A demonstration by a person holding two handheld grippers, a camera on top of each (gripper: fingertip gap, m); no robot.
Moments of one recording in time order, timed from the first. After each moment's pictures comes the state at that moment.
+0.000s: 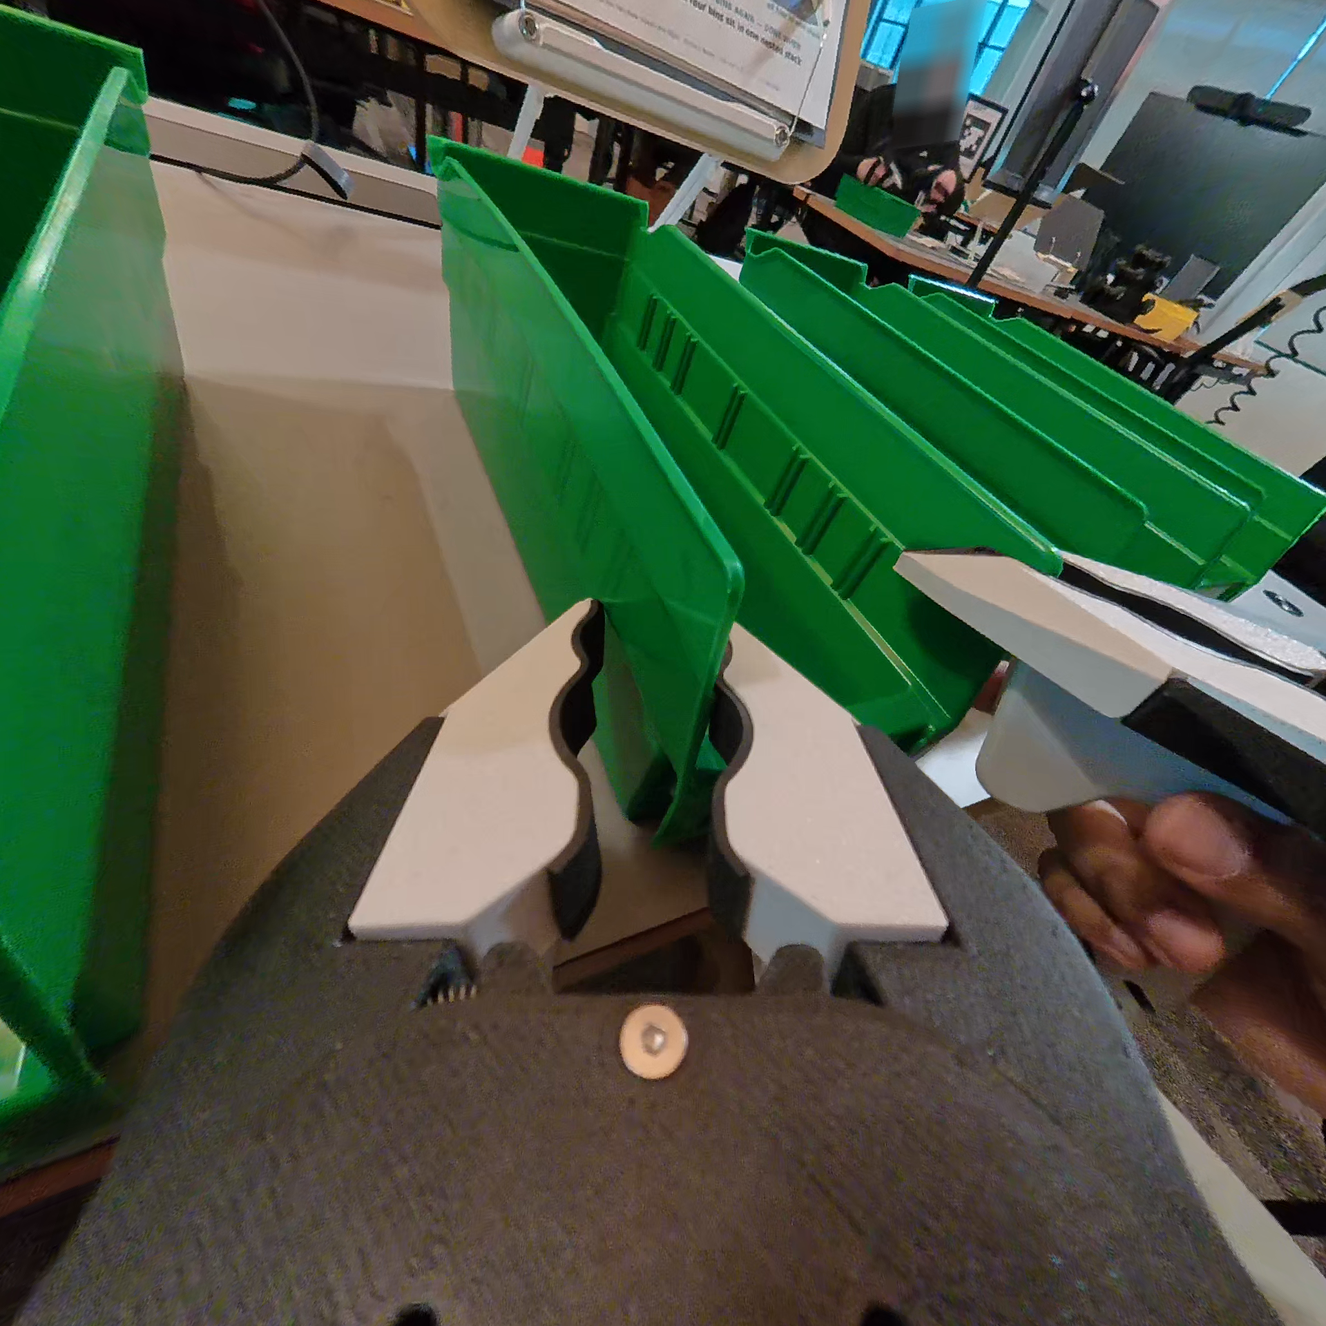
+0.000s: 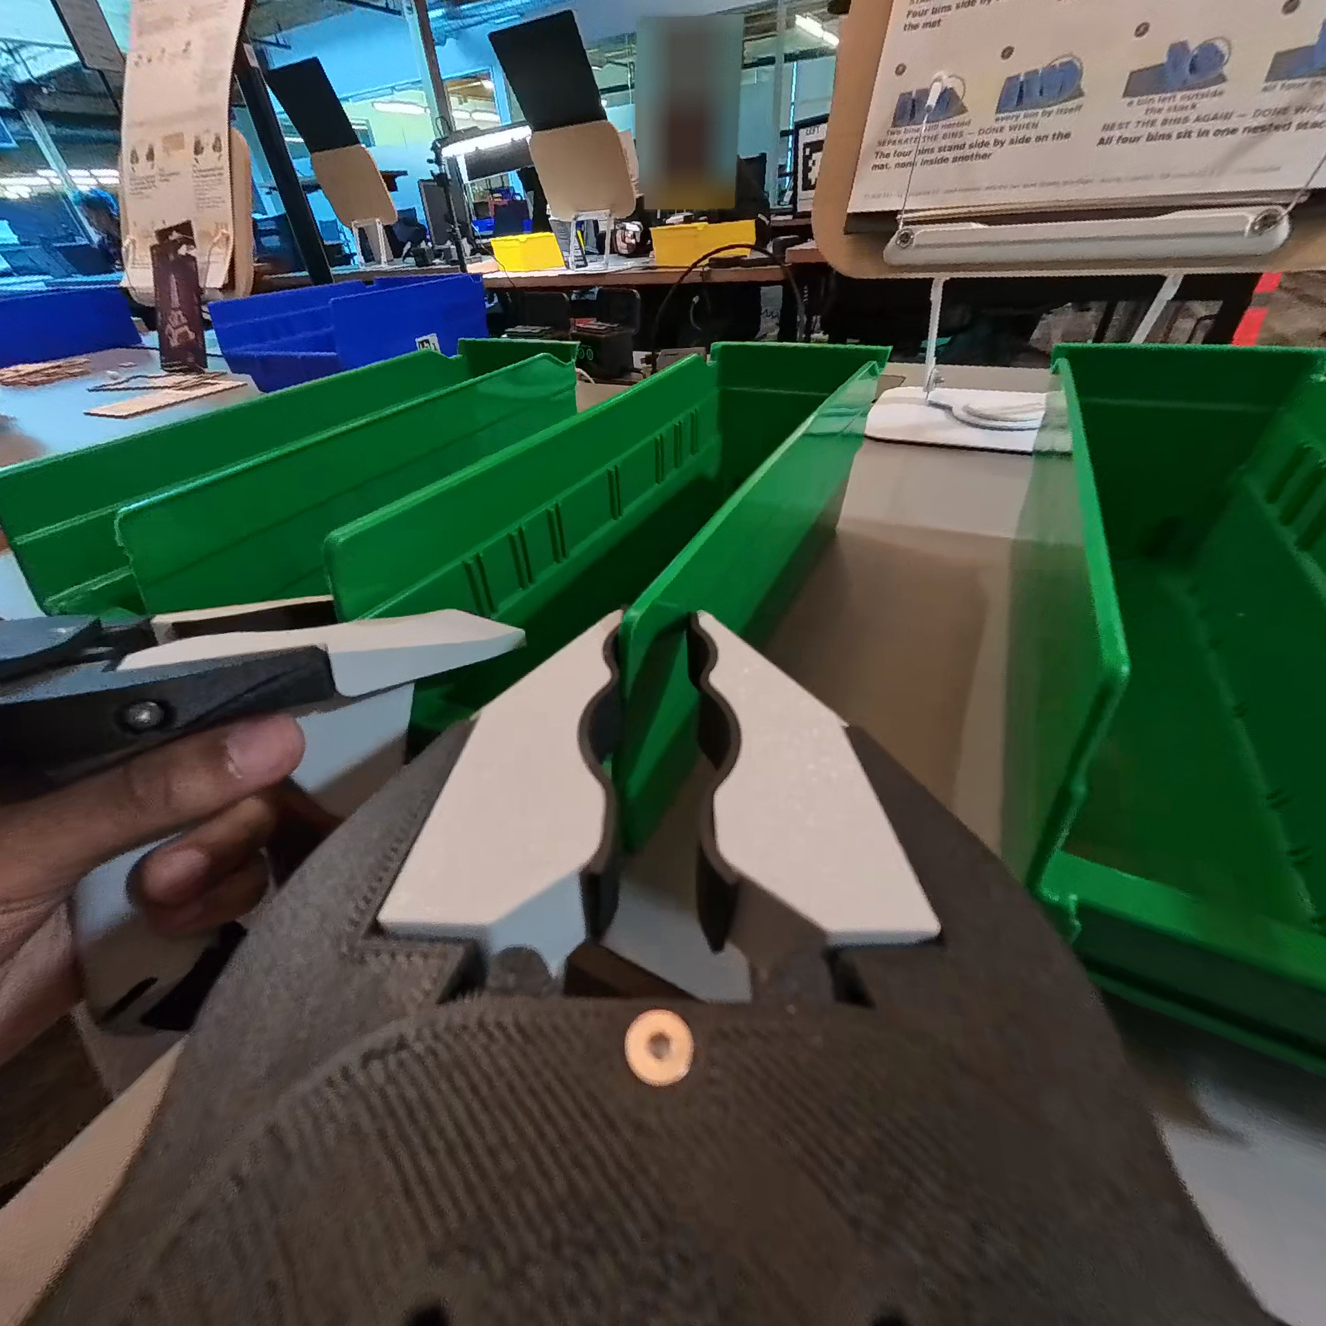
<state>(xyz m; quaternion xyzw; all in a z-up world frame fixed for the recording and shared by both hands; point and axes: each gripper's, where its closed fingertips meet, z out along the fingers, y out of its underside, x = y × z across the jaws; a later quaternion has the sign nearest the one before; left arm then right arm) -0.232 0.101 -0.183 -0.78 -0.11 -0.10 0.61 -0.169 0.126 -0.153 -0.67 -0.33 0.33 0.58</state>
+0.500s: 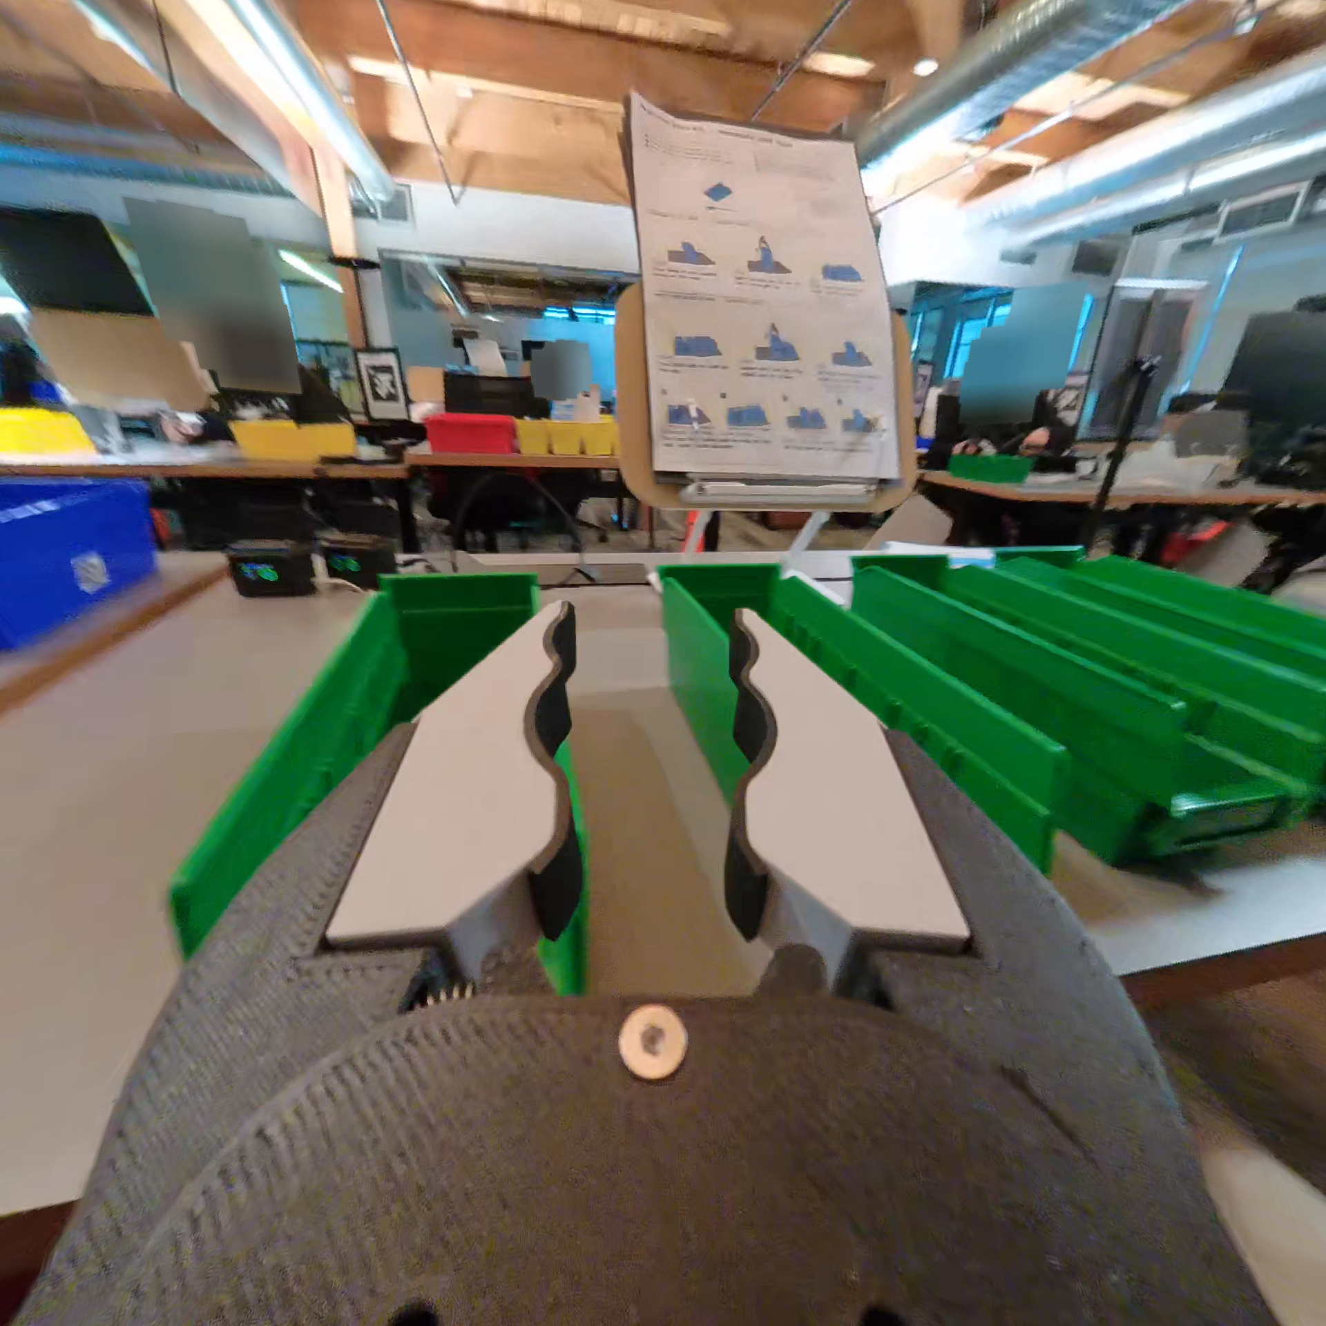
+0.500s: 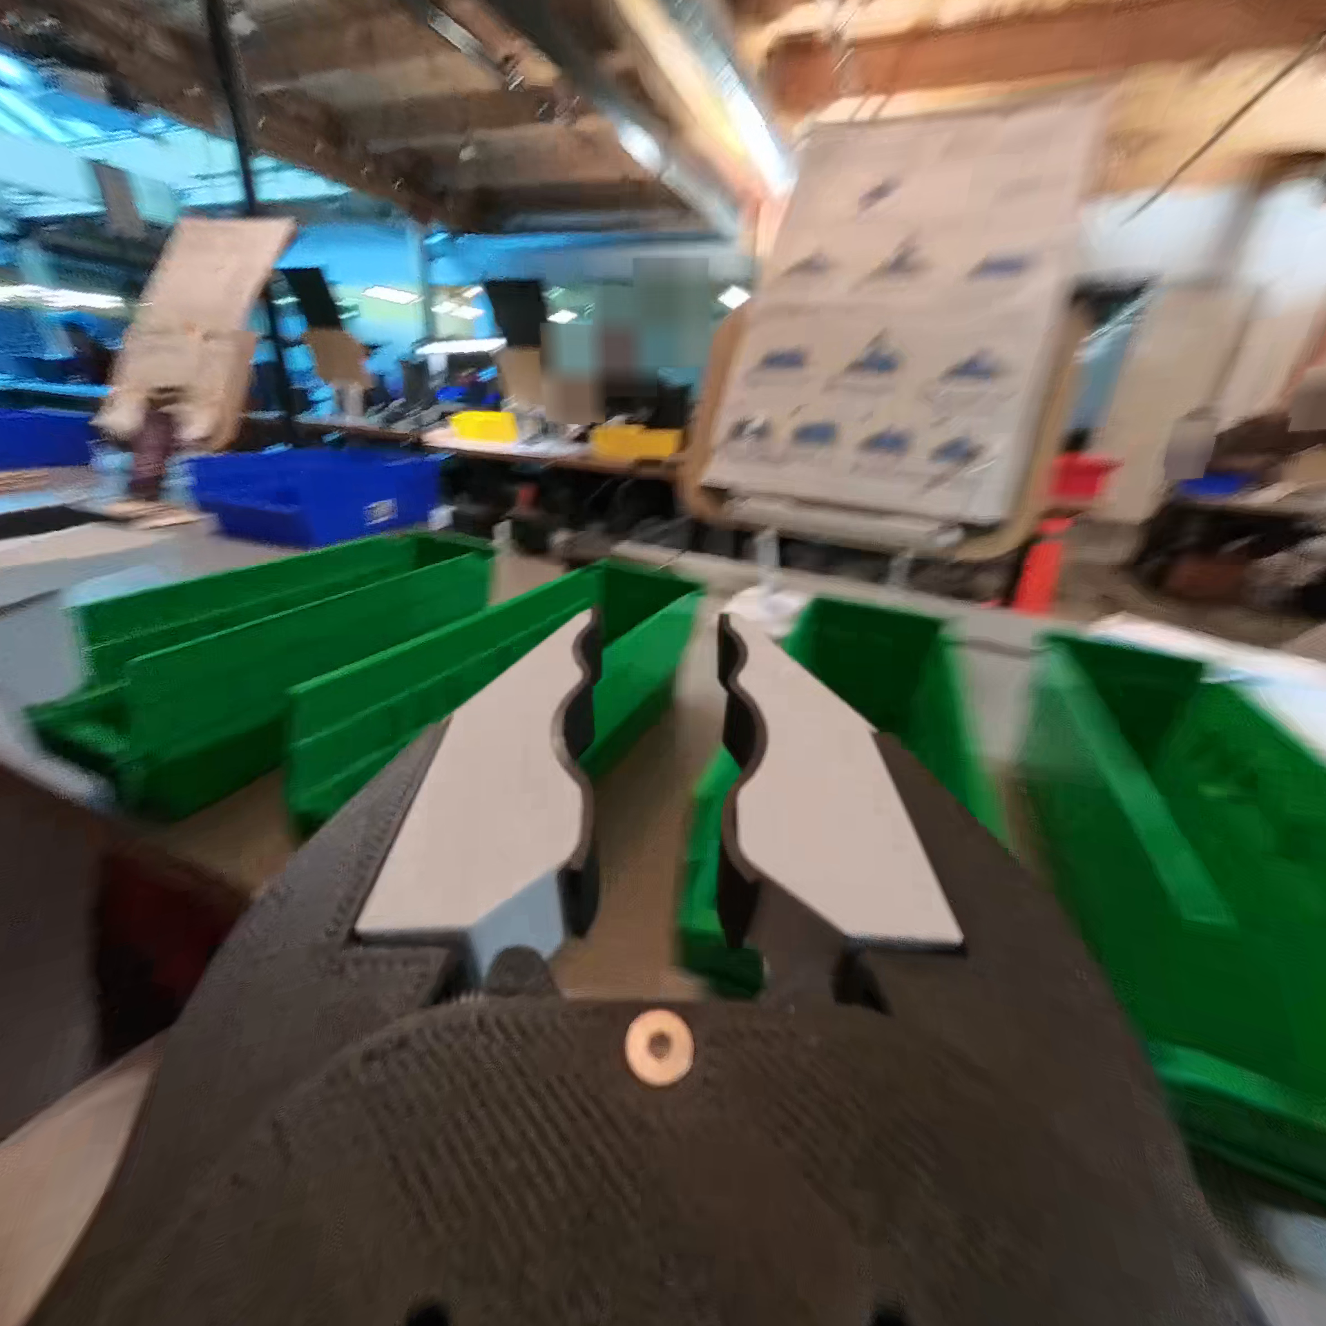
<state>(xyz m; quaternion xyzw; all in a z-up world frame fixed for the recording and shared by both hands) -0.289 0.029 -0.069 -0.65 -0.10 0.08 0.75 -0.079 0.132 -0.058 -0.58 -0.30 0.30 0.69</state>
